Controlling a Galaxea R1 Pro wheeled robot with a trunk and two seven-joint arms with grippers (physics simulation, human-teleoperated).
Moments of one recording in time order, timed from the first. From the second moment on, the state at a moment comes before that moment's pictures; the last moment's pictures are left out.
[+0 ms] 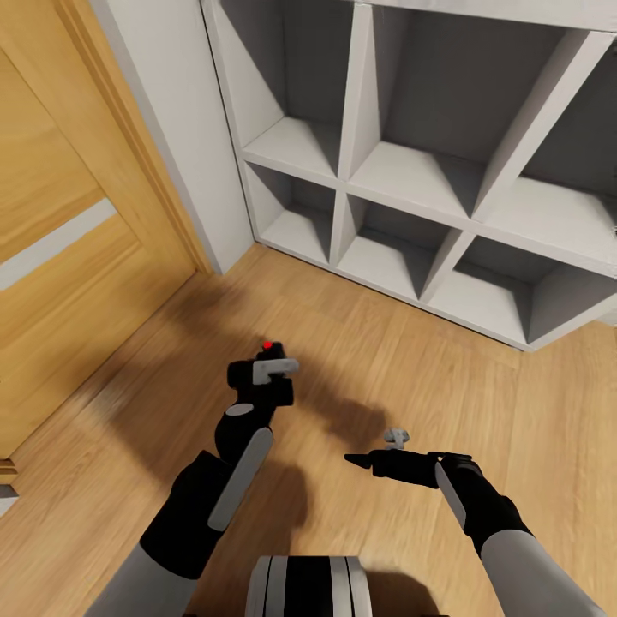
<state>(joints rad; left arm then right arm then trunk) -0.59 -0.14 -0.44 -1.45 0.43 0.65 0.60 -0.65 -0.06 -0.07 -0.69 -0.05 0.53 0.84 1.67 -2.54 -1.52</state>
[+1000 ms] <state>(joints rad) -0.60 0.22 -0.28 -1.41 0.90 0.59 -0.12 -0.65 -0.06 -0.07 -0.69 -0.05 0.53 0.84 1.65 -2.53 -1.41</state>
